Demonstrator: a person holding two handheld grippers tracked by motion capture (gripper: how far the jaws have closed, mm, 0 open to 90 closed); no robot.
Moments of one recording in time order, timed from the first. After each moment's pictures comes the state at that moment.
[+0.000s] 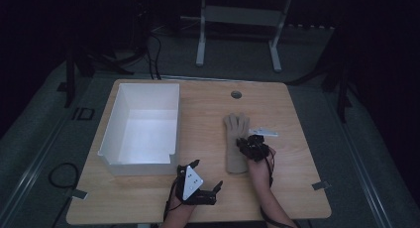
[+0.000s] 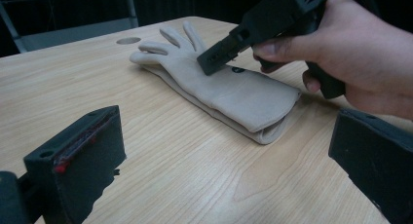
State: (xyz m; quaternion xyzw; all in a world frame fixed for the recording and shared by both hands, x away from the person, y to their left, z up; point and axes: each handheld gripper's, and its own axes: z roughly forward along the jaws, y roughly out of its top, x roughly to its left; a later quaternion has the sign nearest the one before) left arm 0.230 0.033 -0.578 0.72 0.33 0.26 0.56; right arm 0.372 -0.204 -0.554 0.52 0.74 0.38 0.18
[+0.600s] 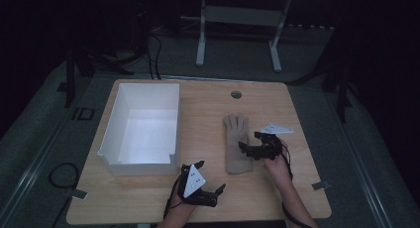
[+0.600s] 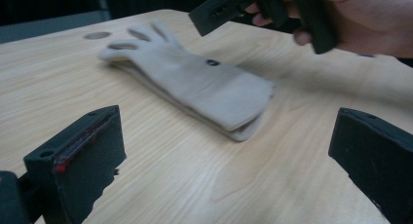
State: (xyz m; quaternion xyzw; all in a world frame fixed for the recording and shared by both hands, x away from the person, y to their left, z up) left arm 0.235 0.029 -0.577 0.74 0.29 0.21 0.56; right arm 0.369 -0.241 -0.524 0.40 0.79 0.43 0.16
